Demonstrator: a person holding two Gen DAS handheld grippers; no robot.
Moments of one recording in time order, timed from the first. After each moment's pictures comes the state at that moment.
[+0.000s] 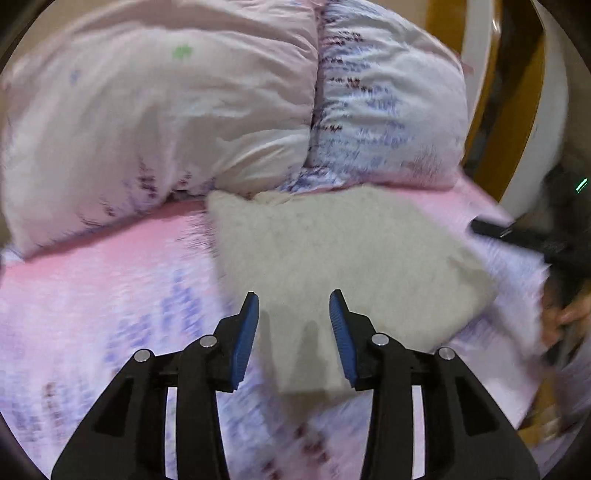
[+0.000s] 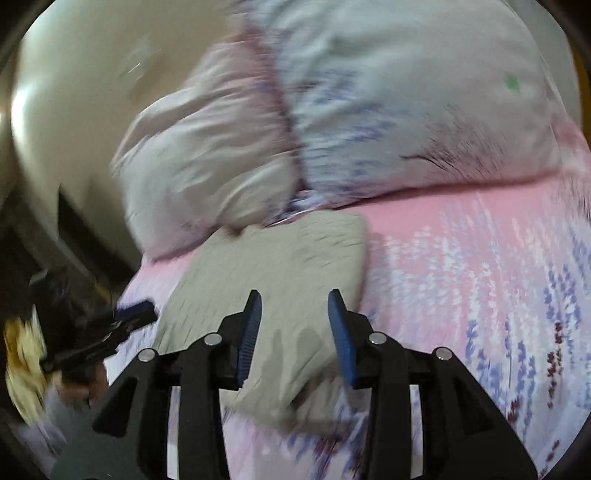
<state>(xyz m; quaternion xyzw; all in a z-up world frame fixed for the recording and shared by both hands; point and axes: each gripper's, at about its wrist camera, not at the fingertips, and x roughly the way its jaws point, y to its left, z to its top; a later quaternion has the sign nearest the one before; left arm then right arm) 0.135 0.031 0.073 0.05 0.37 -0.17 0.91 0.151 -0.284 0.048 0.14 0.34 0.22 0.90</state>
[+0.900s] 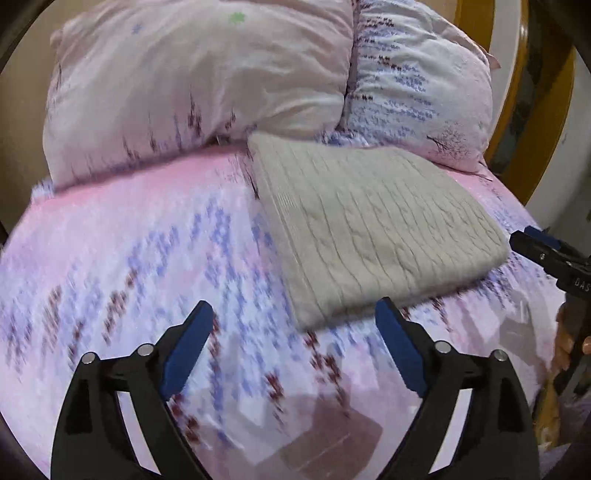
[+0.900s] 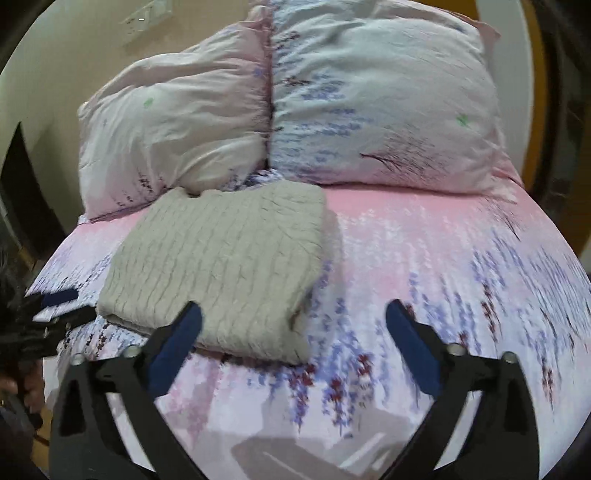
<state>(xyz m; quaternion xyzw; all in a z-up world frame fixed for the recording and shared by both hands) 0.089 0.043 0.047 -0.01 0.42 -0.12 0.90 0.095 -0.258 0.033 0.04 0.34 0.07 0.94</state>
